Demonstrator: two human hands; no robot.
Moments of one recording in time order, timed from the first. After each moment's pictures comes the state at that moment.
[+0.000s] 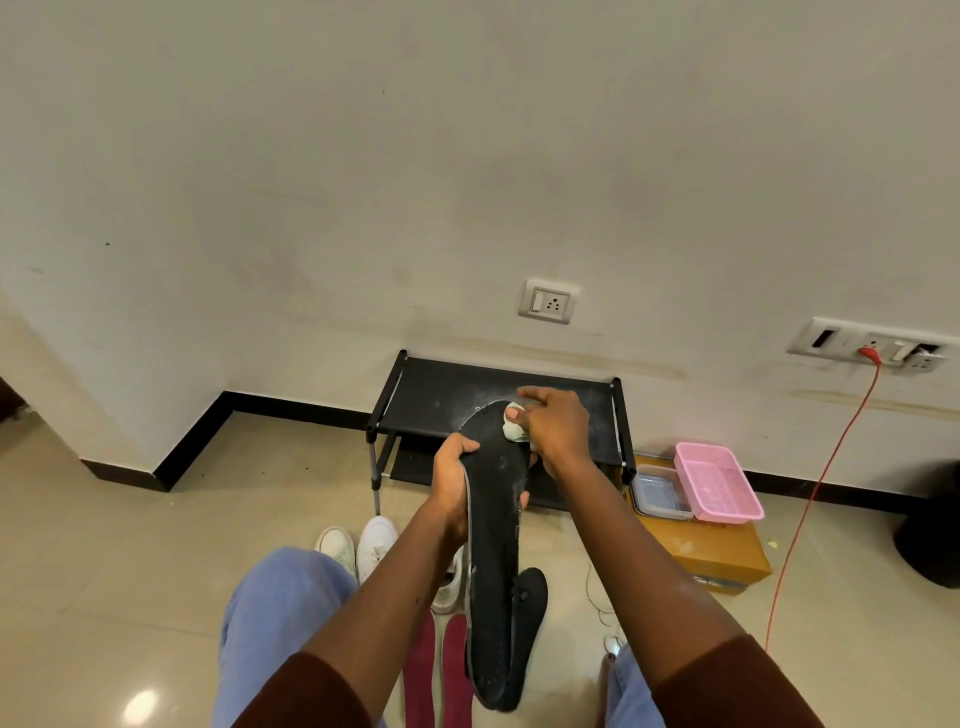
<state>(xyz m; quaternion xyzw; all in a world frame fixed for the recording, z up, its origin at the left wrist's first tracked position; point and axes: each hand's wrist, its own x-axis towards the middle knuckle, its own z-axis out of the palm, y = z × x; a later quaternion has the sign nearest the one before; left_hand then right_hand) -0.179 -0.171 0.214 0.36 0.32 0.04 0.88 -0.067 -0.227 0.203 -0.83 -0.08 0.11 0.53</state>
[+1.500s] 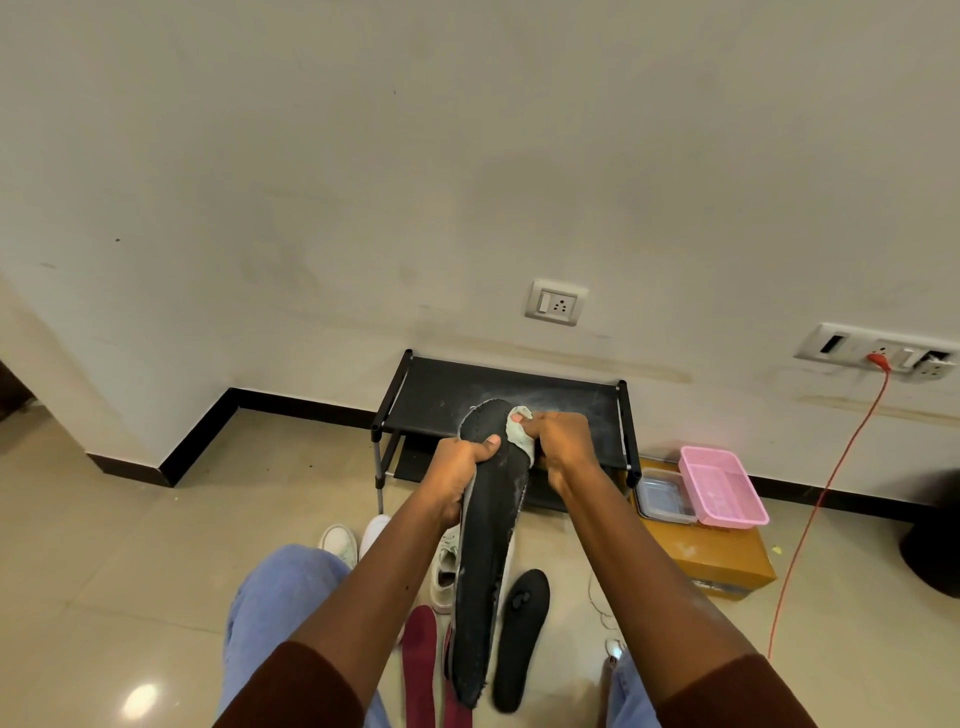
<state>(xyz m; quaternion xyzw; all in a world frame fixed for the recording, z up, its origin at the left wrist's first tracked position) -0.155 -0.136 0.176 0.51 0.34 0.02 0.79 -0.072 -0.224 0.193 -0.68 0.06 0.24 0.69</state>
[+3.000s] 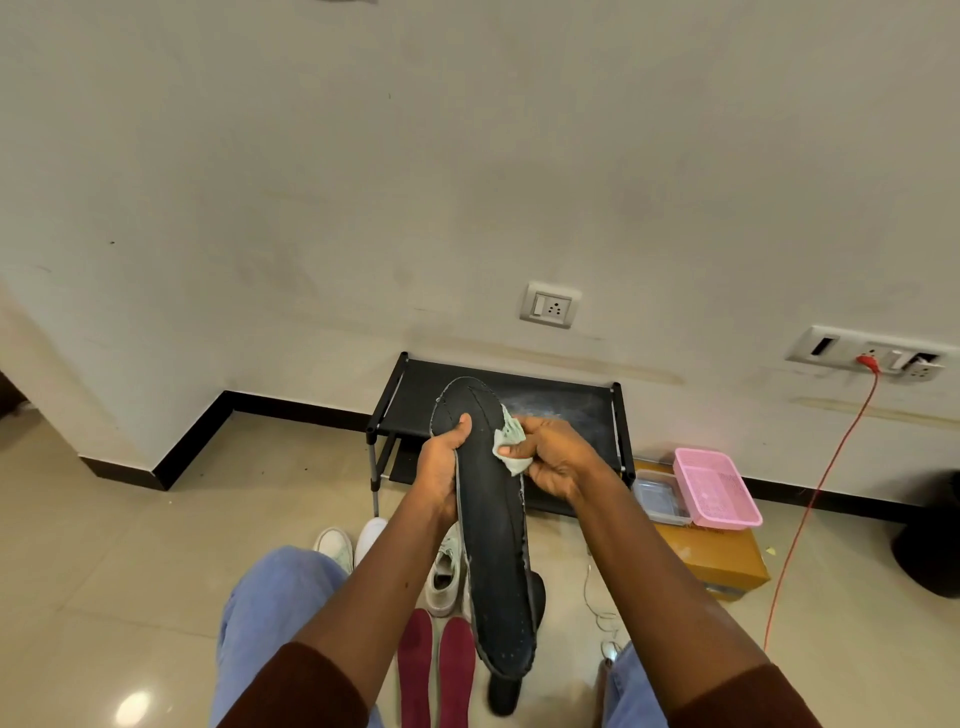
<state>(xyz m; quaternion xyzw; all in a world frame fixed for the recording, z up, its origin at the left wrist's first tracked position) -0.157 -0.138 0.181 0.38 0.33 0.08 0.86 -0.079 -0.236 0.206 -0.59 -0.02 0.41 0.69</state>
